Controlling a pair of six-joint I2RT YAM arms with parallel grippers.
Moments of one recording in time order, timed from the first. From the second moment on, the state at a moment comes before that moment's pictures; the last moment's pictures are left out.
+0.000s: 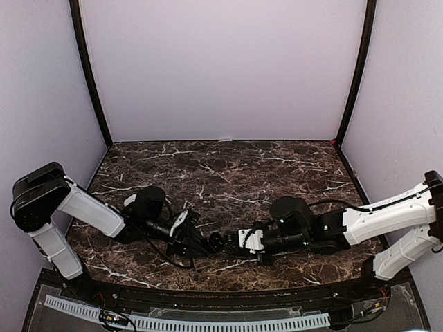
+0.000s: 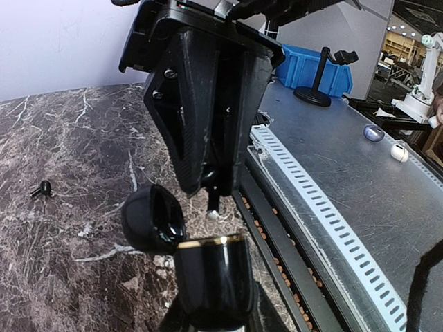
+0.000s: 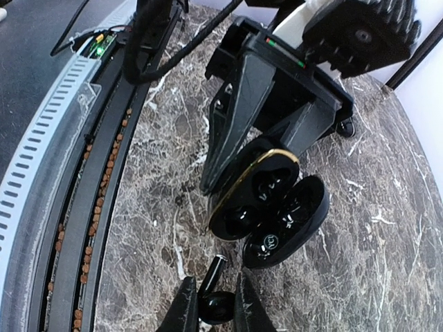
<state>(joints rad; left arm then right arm) -0.82 1.65 0.52 0.67 1.04 0.27 1.22 1.37 0.66 0.14 -0.21 -0.49</state>
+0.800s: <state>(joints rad) -0.82 1.67 0.55 0.61 1.03 0.28 1.23 1.43 0.72 0.09 -0.18 -0.53</state>
